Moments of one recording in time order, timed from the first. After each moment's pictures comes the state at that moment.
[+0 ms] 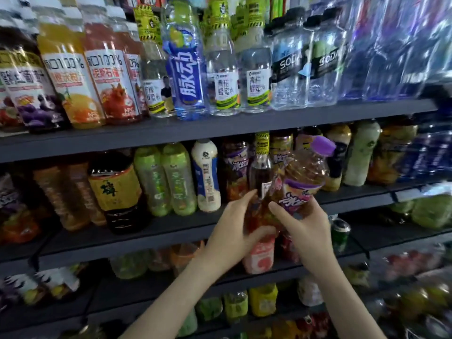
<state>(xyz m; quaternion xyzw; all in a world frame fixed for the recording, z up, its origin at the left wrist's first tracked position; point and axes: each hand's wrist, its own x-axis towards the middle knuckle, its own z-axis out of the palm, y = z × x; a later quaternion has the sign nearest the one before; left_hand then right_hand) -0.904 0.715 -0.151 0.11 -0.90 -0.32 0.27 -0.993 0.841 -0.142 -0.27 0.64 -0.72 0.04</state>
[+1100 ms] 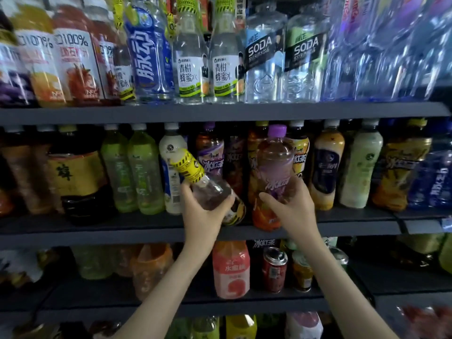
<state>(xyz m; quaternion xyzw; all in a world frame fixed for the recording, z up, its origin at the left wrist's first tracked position) -0.998 0.722 -0.183 0.23 -0.64 -0.44 0.58 -1.142 0.823 -0.175 -0.38 0.69 -0.61 -0.03</state>
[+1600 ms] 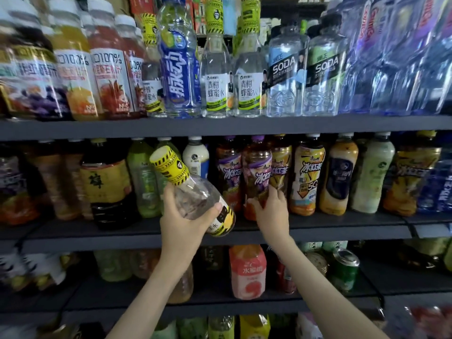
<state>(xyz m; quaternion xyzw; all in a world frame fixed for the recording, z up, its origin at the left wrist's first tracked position) -0.911 0.711 -0.154 0.22 -0.67 -0.42 0.57 -1.098 0.750 -0.185 -0.36 0.79 -0.48 -0.08</state>
